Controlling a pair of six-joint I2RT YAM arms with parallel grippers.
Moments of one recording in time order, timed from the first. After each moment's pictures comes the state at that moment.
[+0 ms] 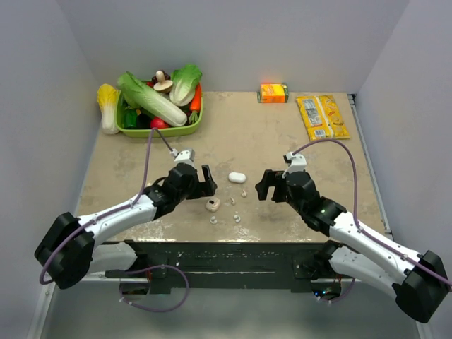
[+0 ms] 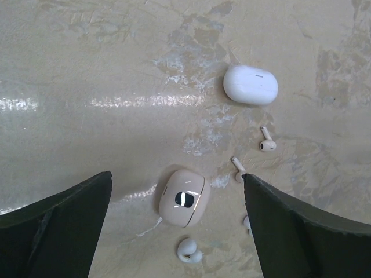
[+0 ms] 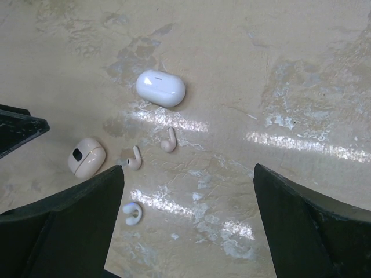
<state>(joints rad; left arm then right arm) -0.71 1.18 0.59 -0.08 -0.21 -0.72 0.71 0.88 0.52 -0.15 0.26 0.53</state>
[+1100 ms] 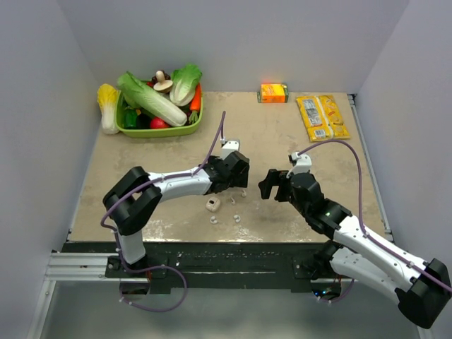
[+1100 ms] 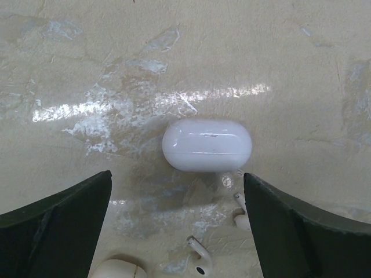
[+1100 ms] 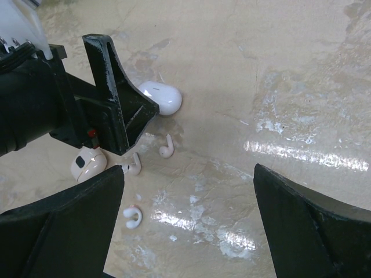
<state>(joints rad) -0.89 1.82 1.14 -0.22 -0.46 -0.65 0.71 0.81 0.52 -0.18 0.30 0.53</state>
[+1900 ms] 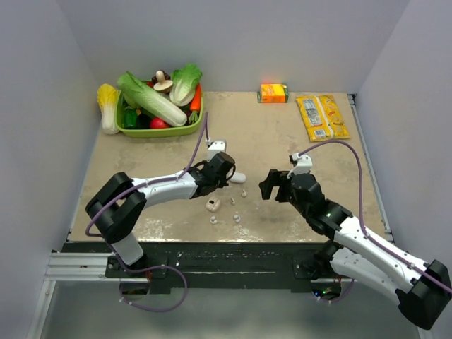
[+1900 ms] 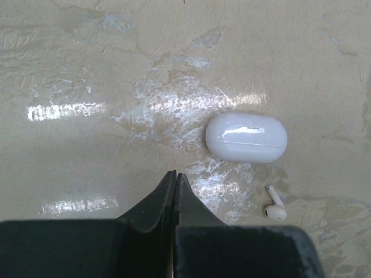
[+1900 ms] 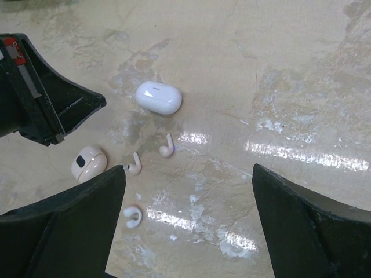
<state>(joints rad) -0.83 1.68 0.99 -0.16 -0.45 -0.65 0.71 0.80 0.51 -0.18 0.30 0.53</state>
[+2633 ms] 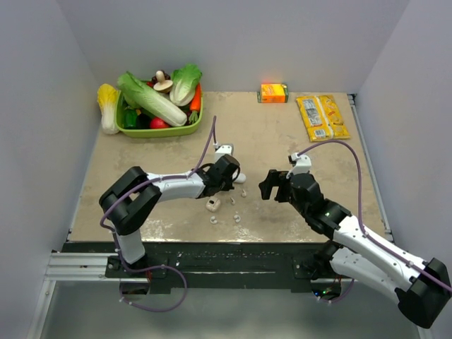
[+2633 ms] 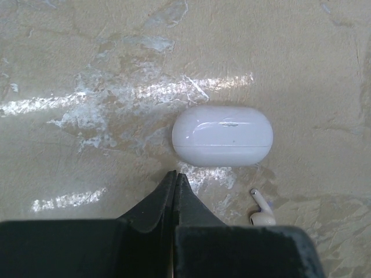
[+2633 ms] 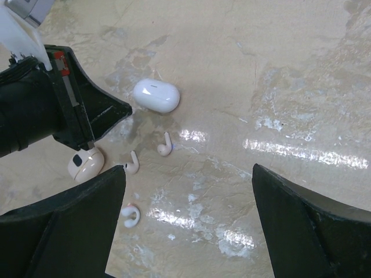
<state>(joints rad) -0.84 1.79 1.00 -0.07 -0.35 -0.65 0.71 0.81 0.51 -0.18 0.30 0.54</state>
